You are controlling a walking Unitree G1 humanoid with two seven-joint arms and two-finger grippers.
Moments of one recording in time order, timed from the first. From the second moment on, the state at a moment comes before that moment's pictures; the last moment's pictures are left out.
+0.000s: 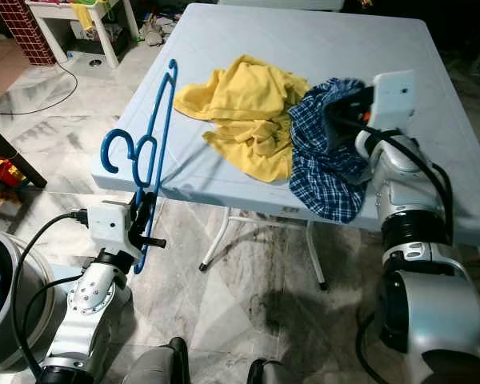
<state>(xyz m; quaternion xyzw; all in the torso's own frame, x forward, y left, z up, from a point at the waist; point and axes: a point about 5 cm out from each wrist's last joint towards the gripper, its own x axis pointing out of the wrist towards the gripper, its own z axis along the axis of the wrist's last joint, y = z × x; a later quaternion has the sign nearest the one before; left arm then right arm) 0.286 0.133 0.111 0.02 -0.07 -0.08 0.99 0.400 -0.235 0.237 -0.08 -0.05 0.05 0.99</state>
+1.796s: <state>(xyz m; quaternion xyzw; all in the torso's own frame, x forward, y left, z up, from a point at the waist) 0.291 0.128 0.109 0.03 -0.06 -0.11 0.99 0.298 -0.286 0.189 -0.29 0.07 0.33 0.89</state>
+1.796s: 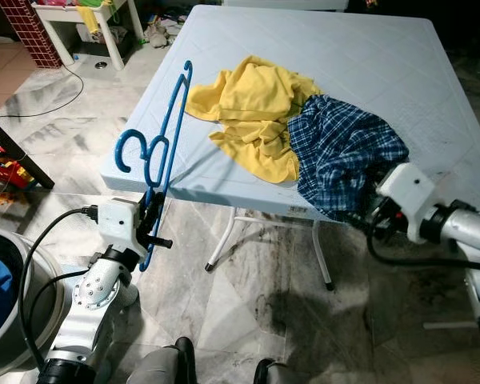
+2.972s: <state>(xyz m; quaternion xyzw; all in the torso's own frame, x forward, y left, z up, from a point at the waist) 0.290 0.128 0.108 0.02 -0.07 -0.11 0.99 0.381 -0.179 0.173 -0.08 0.08 0.32 0.94</state>
